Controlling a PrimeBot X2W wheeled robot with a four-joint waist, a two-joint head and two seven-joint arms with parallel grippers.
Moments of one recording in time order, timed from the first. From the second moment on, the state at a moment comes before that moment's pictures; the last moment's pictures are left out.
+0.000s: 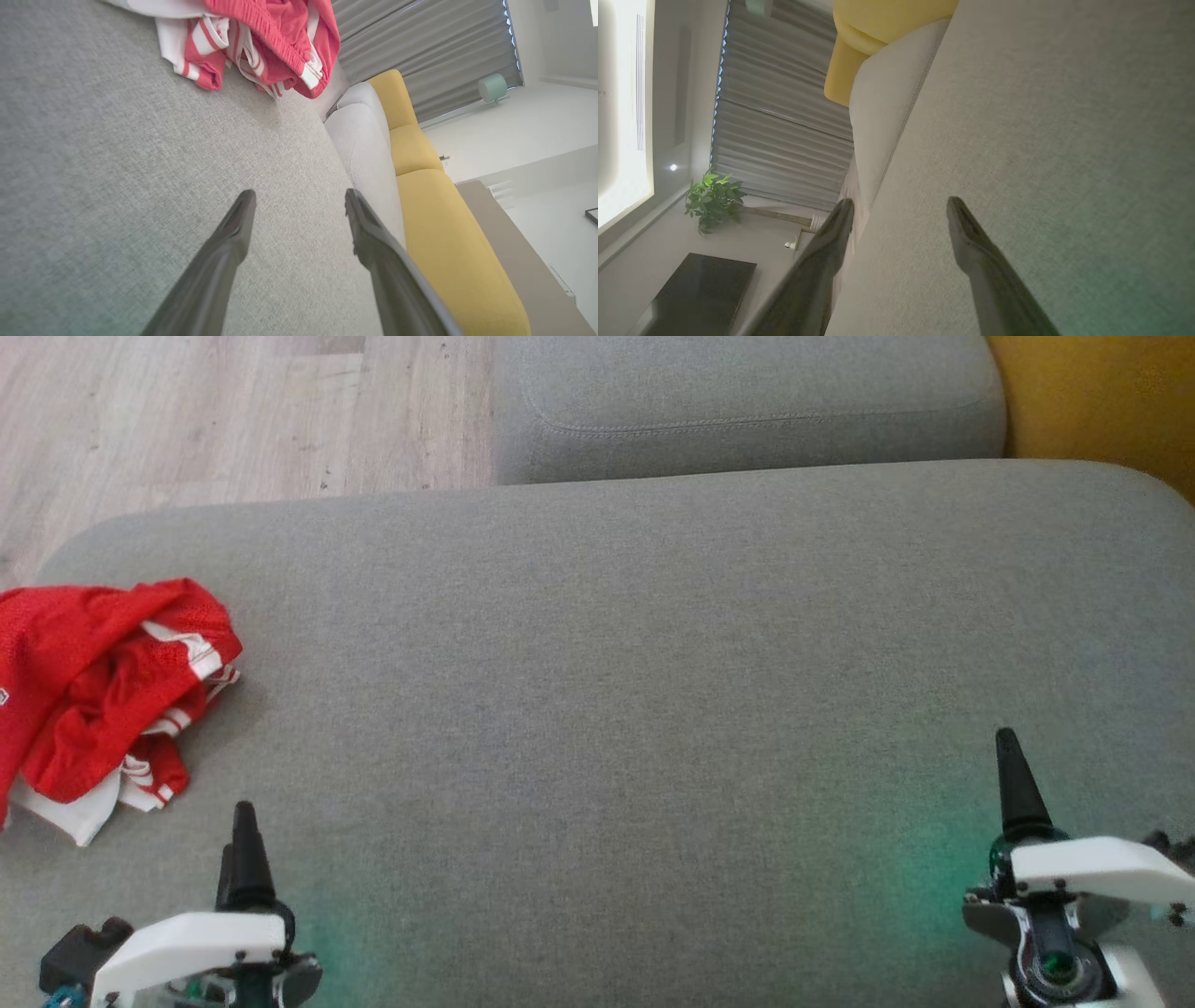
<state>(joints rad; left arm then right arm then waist) -0.06 0.08 0.02 0.40 -1.22 -0.12 0.01 -0.09 -0.08 -0.03 0.43 1.25 0.13 0.00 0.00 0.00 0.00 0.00</state>
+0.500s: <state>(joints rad) -0.10 0.10 0.00 0.42 -1.05 -0.12 -0.04 -0.15 -0.10 0.01 0.46 1.07 0.13 -0.04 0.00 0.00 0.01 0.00</state>
